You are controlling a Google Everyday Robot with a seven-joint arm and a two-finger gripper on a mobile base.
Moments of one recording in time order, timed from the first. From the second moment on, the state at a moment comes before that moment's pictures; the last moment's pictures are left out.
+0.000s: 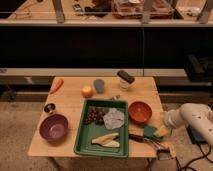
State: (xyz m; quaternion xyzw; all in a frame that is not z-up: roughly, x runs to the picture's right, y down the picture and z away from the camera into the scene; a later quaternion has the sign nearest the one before) arm 0.322 0.206 0.836 0.09 -0.23 -0.92 0.29
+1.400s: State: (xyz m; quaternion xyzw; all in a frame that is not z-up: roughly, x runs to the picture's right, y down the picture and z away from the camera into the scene) arm 0.325 0.205 0.829 0.09 -0.23 -0.92 0.29
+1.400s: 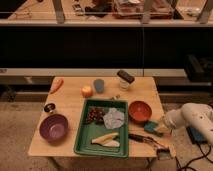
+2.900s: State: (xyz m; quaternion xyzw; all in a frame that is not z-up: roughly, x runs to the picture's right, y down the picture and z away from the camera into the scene) arm 0.359 0.167 0.788 0.13 -0.27 -0.89 0.35
